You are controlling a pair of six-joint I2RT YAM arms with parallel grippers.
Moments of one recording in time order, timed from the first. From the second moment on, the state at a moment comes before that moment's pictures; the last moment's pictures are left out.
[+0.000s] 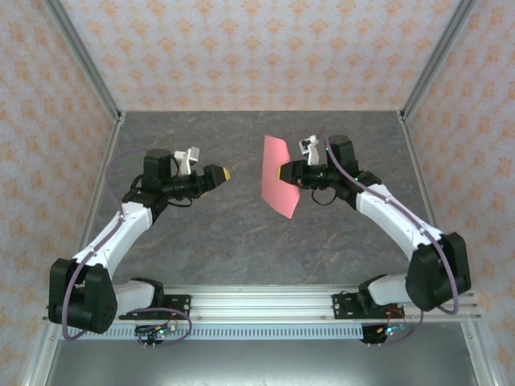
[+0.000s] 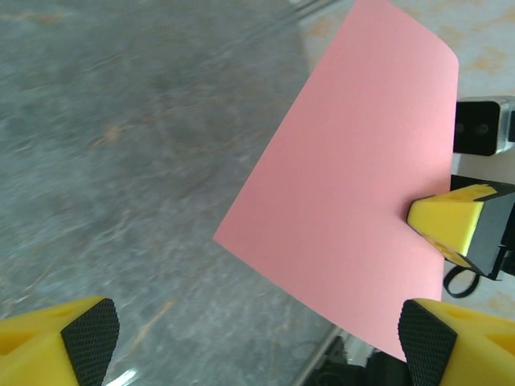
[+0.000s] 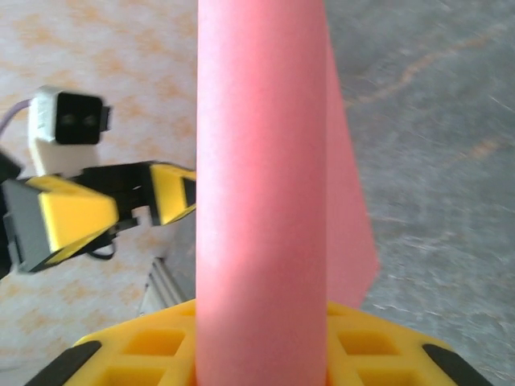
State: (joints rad) left arm -0.13 1.20 0.81 -0.15 0.81 -0.70; right arm 0.40 1.33 1.00 -0.22 -0.74 0.62
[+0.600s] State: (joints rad) left arm -0.31 1.22 1.09 -0.08 0.94 -0.69; right arm 0.43 1.17 1.27 -0.38 -1.04 0.55
